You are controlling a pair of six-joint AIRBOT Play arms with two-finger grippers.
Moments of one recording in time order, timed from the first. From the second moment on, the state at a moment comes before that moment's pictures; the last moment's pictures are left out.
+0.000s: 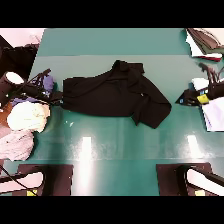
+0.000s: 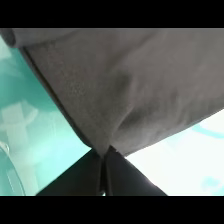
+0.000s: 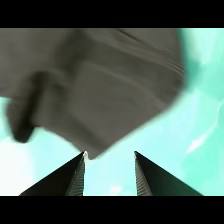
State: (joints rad) left arm 0.12 -1.37 1.09 0.99 -1.21 -1.26; right arm -0.30 -1.19 1.04 -1.10 1.39 1.35
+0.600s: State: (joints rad) left arm 0.12 -1.35 1.10 0.96 -1.22 -1.26; right arm -0.35 -1.35 0.77 -0.83 1.07 1.28
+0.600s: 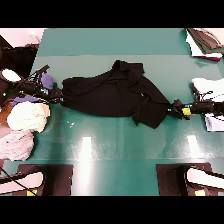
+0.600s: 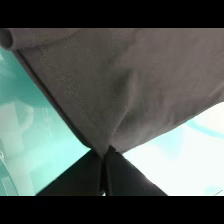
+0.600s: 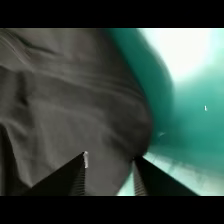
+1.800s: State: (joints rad) left arm 0.22 -0.98 2.13 0.88 -1.14 -1.36; right arm -0.32 -0.87 1.84 -0.91 1.11 1.32
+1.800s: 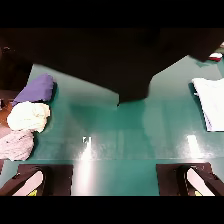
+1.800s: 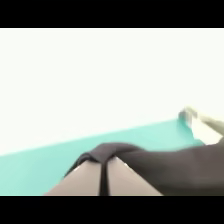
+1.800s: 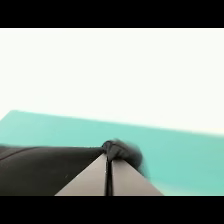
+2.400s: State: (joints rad) left arm 0.22 -0.77 2.06 0.88 -1.14 -1.38; right arm -0.32 -0.77 2.08 -1.30 1.24 1.45
